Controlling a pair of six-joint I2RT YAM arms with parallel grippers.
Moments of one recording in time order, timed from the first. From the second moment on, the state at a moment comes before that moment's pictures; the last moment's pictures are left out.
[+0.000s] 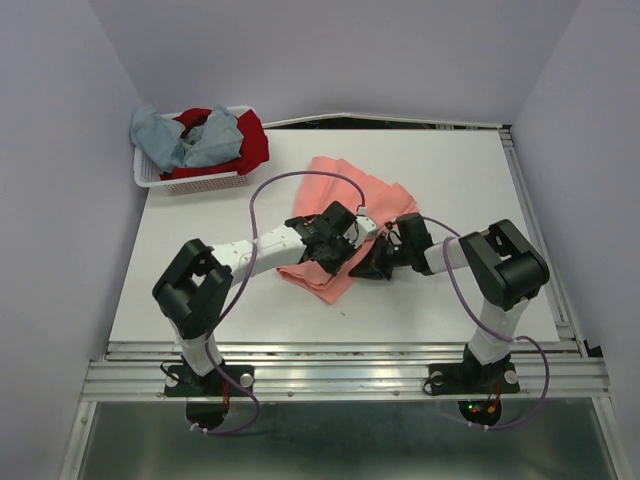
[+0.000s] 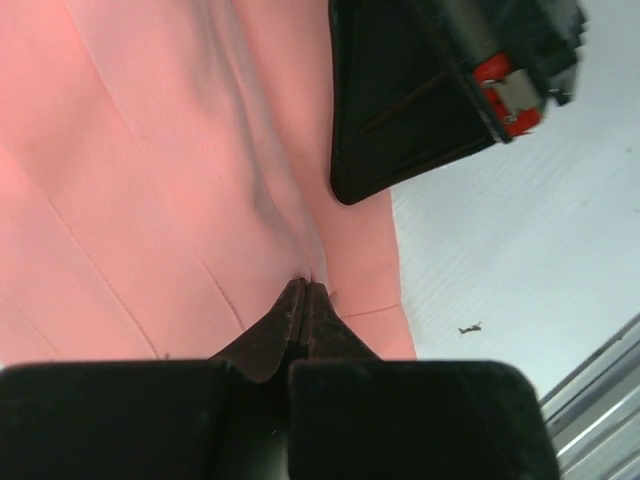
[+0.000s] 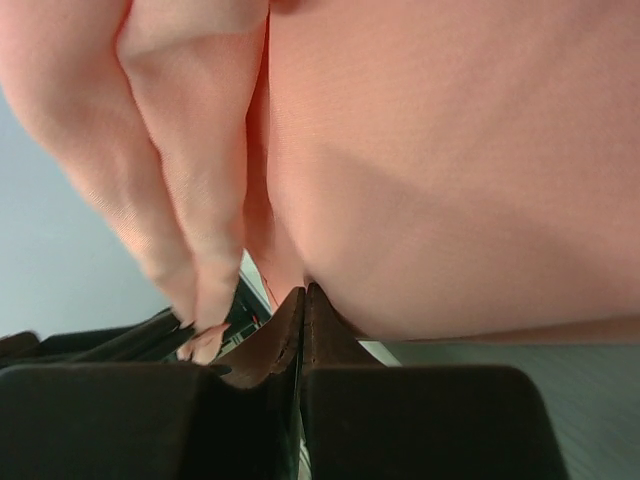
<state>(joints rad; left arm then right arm) -0.85 1.75 1.19 -0.48 0.08 0.05 0.40 1.84 0.71 0.31 -0.74 1.06</state>
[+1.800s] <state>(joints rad) -0.82 1.87 1.14 -0.28 0.40 -0.04 0.04 1.94 1.40 -0.35 -0.58 0.57</state>
